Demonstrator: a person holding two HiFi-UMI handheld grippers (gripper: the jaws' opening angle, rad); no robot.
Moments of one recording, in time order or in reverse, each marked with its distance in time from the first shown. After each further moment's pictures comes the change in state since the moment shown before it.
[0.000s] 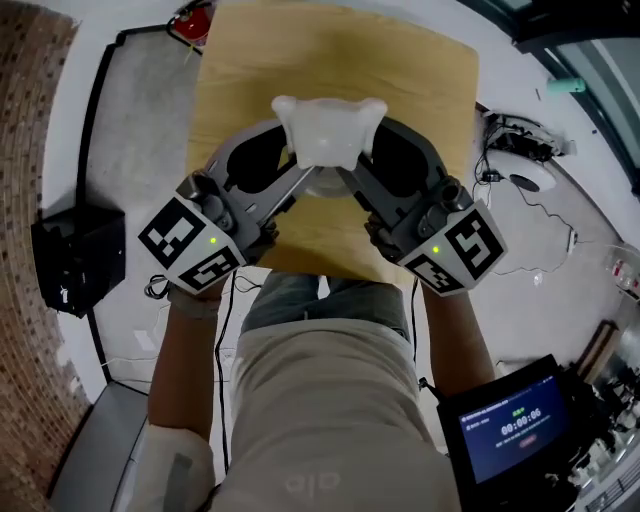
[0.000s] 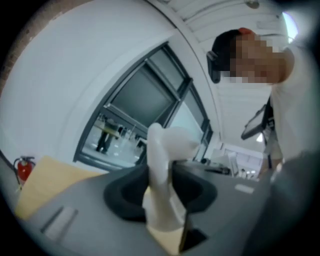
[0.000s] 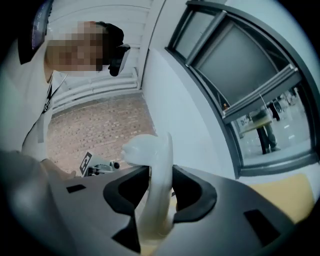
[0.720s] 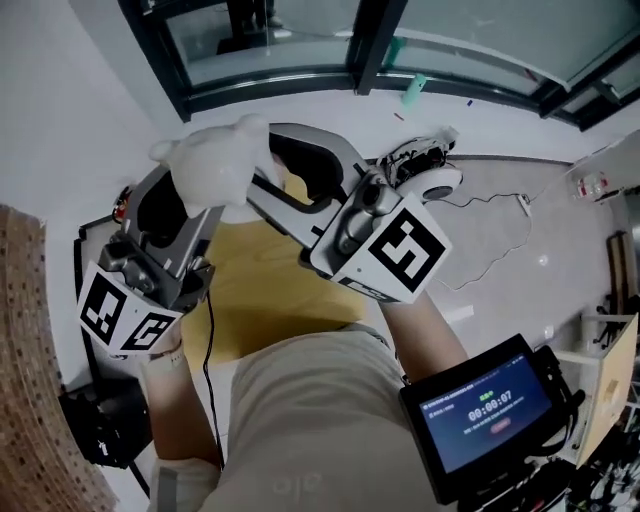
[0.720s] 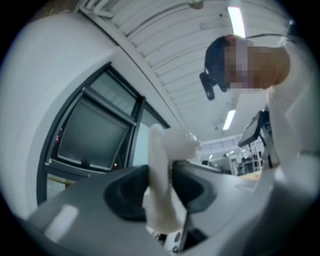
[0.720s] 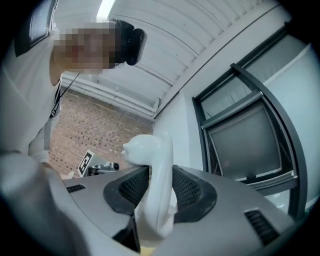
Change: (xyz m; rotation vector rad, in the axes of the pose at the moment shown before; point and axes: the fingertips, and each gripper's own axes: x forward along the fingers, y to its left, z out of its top) left arm 0.098 -0.212 0.196 0.425 -0.217 -0.304; right arm -0.156 0.039 0.263 -0.455 -0.352 -0.121
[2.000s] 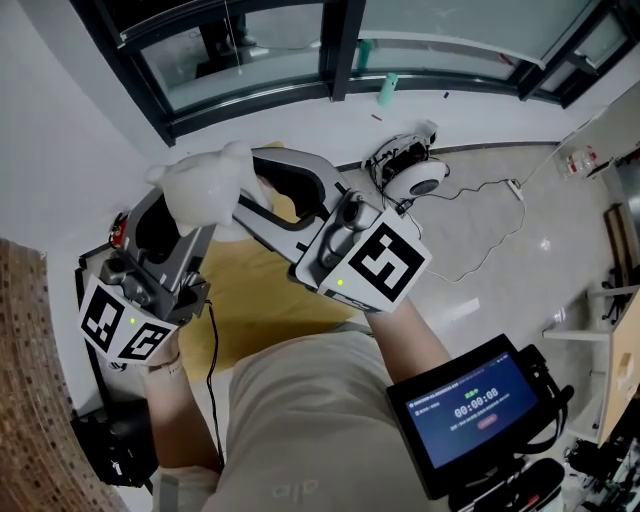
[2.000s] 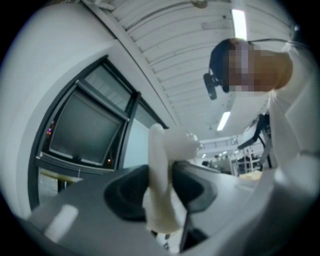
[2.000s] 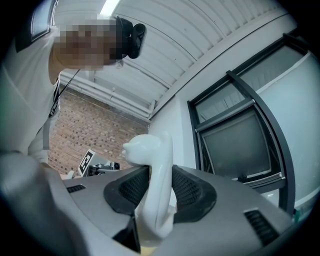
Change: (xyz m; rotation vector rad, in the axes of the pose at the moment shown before) left arm 0.027 -0.033 -0.003 -0.038 0.038 -0.071; right arm -0.041 -0.006 0.013 0.013 0.001 -0.080
